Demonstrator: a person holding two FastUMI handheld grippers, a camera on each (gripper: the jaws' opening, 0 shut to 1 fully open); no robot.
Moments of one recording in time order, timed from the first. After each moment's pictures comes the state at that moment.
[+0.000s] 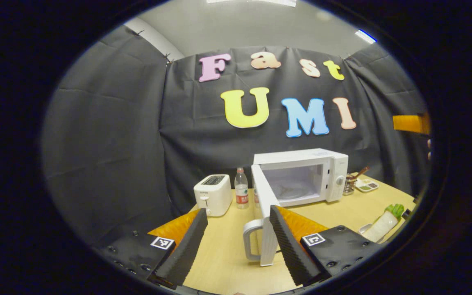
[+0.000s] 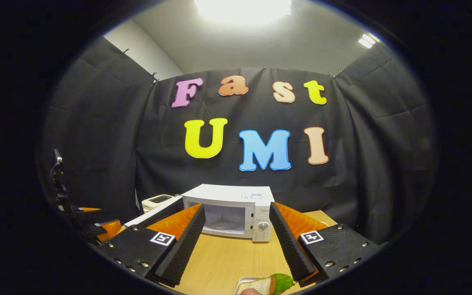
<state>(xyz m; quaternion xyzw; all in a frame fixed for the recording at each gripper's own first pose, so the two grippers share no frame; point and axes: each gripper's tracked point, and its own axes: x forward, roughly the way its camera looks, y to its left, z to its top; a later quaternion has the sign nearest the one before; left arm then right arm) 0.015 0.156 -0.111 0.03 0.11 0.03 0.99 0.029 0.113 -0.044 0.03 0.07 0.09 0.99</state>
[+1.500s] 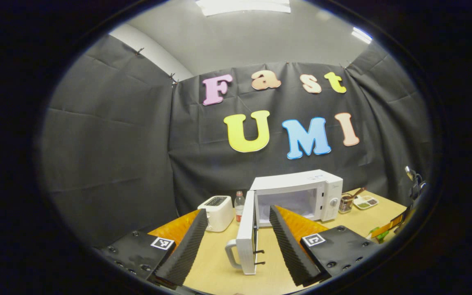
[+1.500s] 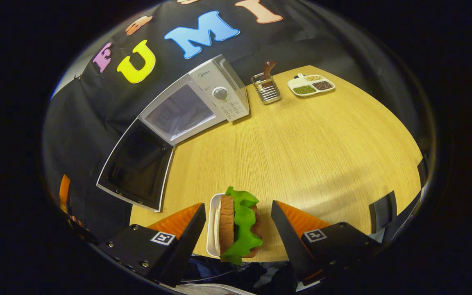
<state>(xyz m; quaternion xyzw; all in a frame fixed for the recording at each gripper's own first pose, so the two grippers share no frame) -0.010 0.105 -0.045 0.04 0.07 0.07 0.99 -0.034 0.042 -0.305 0.25 0.50 0.12 0.82</state>
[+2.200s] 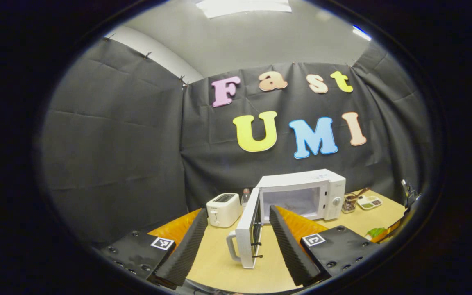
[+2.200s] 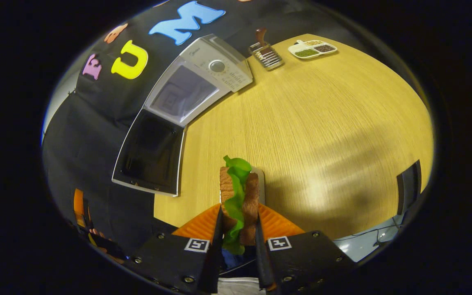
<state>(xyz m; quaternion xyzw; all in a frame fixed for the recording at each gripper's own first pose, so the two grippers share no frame) -0.052 0.087 -0.037 0.04 0.06 0.12 0.99 -0.062 0.066 -0.315 0.30 0.54 0.18 0.76</state>
